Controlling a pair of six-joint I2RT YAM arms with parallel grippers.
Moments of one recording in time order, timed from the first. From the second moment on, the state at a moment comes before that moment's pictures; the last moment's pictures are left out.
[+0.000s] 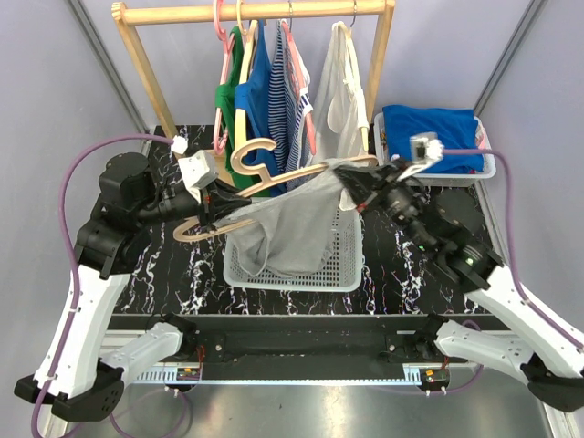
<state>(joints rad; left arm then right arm) -0.37 0.95 1.43 -0.70 0.82 0.23 0.84 0.93 1.13 0.01 0.08 0.48</state>
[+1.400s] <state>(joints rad) -0.38 0.91 1.44 -0.75 0.84 0.30 0.69 0.87 1.13 -0.38 0.66 0.49</state>
